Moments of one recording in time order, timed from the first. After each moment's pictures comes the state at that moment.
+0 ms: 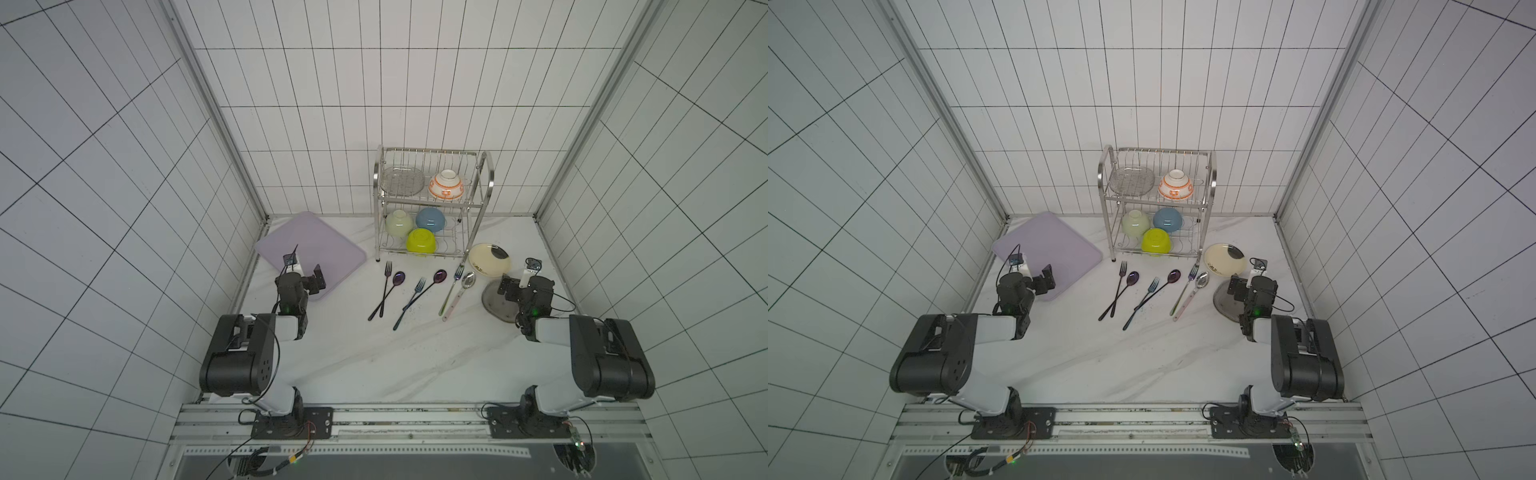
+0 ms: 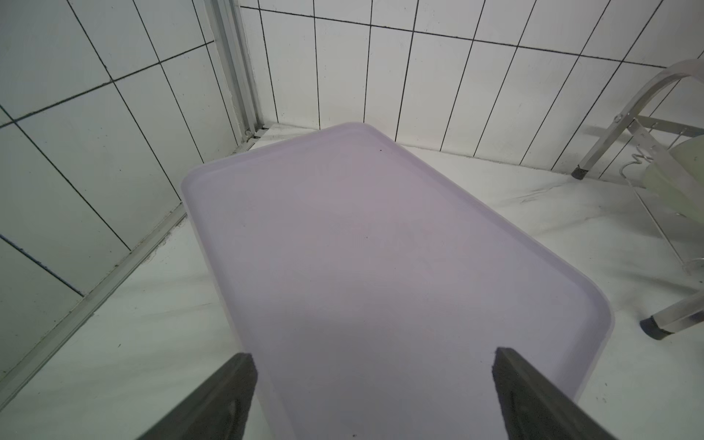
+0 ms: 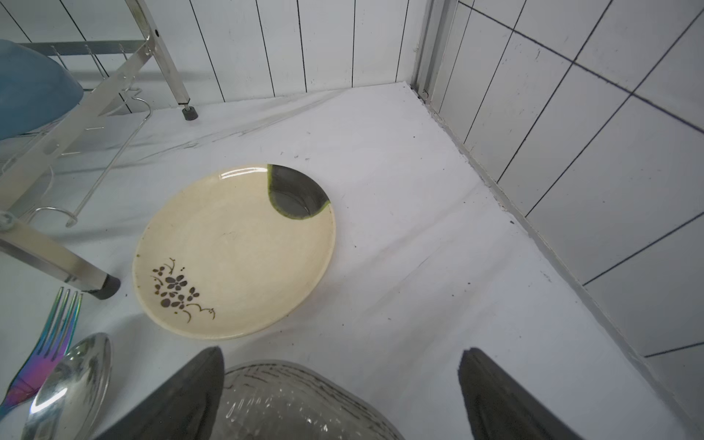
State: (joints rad) left arm 0.03 1.57 0.45 0.79 -0.10 -0.14; right arm -0.01 1.53 0.42 0.72 0.11 0.04
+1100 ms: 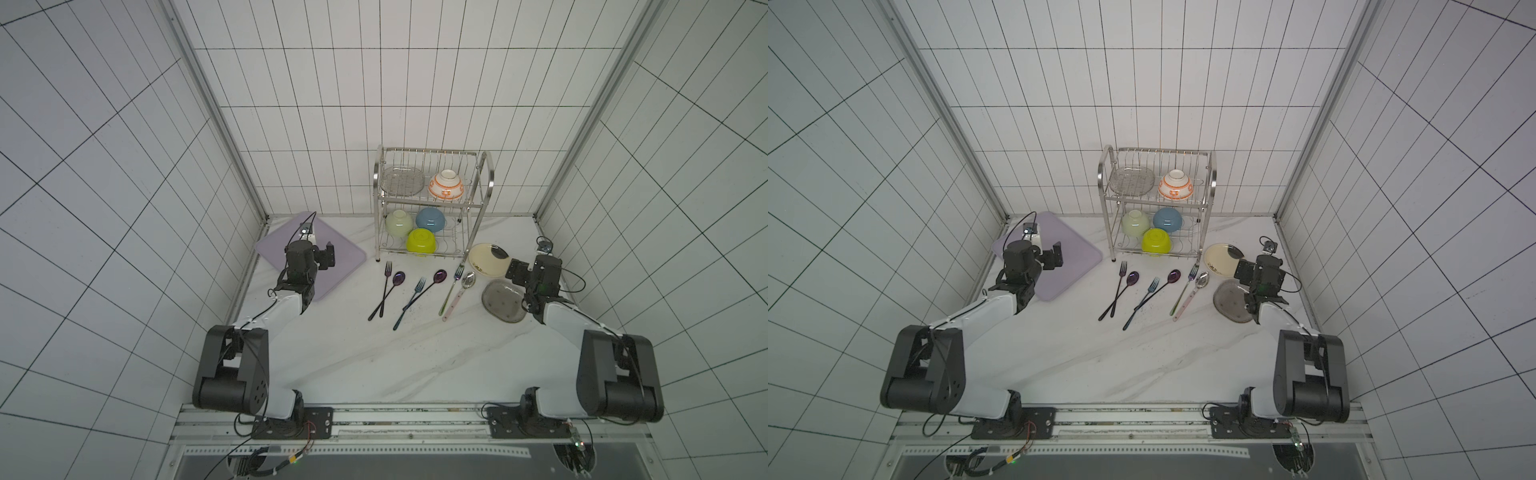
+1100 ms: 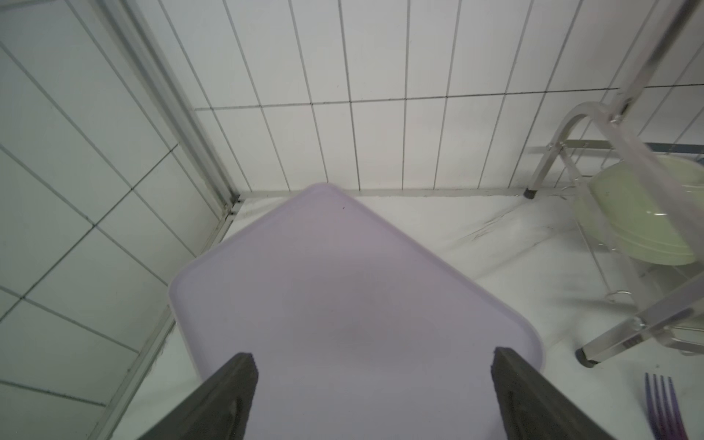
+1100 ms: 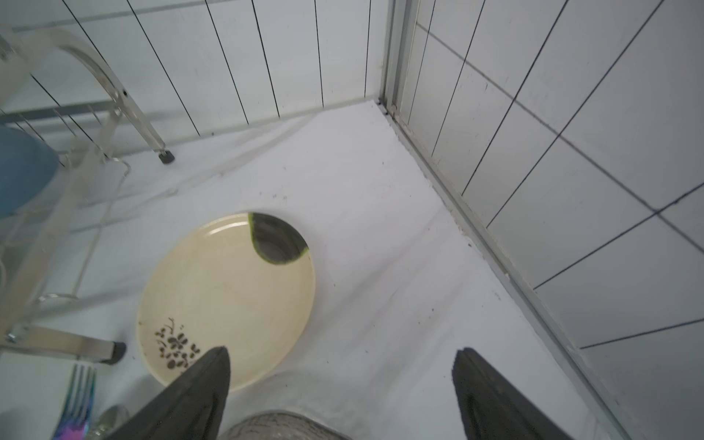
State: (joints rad) left arm -0.15 1.45 0.84 0.25 -0.19 0.05; right arm -0.01 1.37 0.72 0.21 0.18 0.15
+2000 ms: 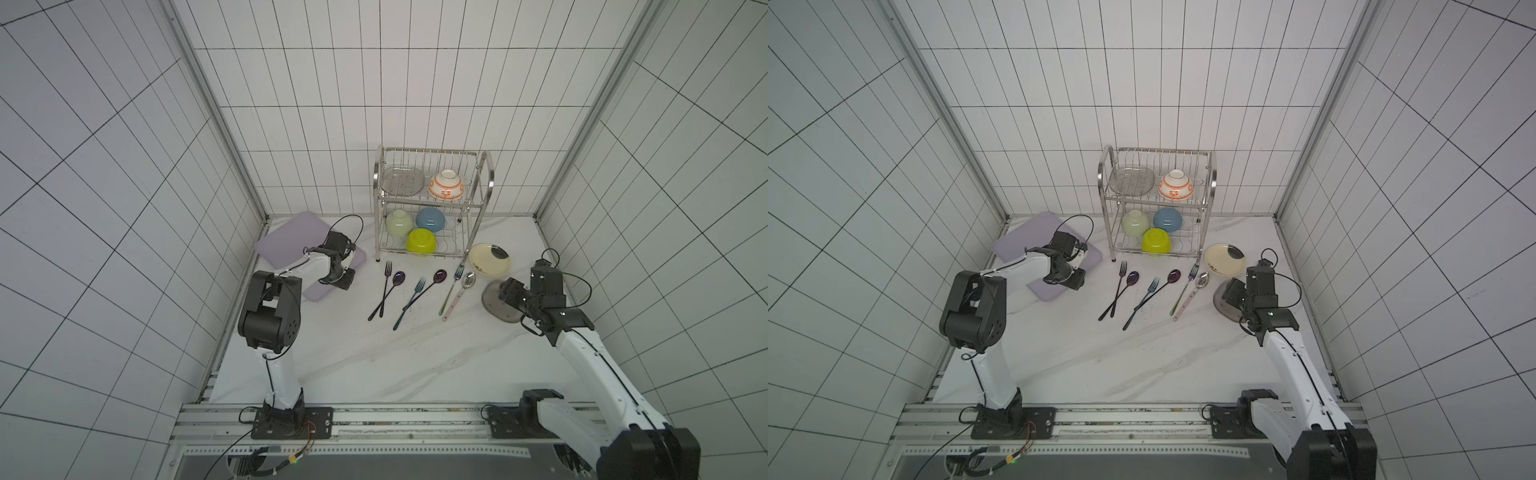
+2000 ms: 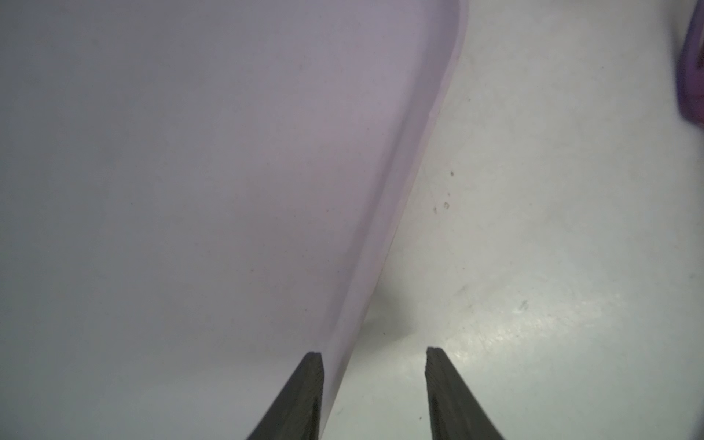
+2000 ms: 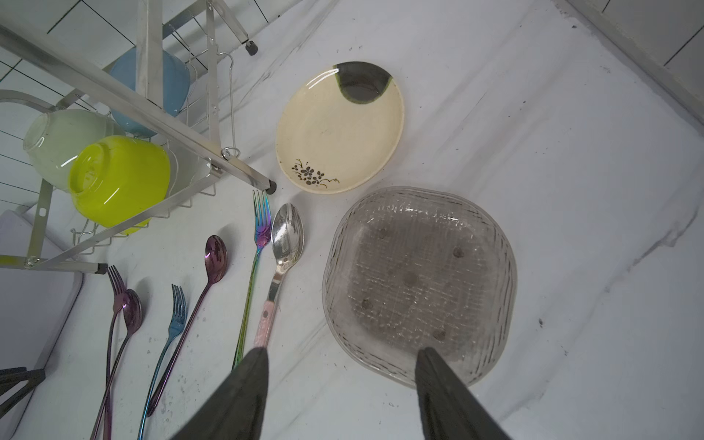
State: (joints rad) left arm -0.22 1.93 1.29 -0.60 0.01 0.15; right arm 0.15 0.99 0.70 -0.45 0.03 0.51
